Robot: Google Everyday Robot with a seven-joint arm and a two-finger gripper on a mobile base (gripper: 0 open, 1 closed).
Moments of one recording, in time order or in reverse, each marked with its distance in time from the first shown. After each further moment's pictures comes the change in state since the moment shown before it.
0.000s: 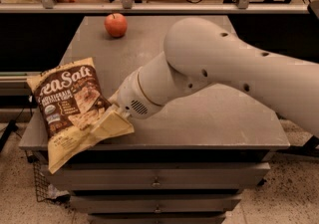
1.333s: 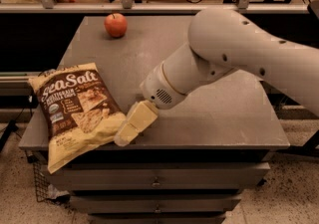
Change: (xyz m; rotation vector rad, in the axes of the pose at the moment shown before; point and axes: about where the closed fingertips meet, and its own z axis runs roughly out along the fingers) arm 0.038 -0.033 -0.029 -0.028 0.068 0.066
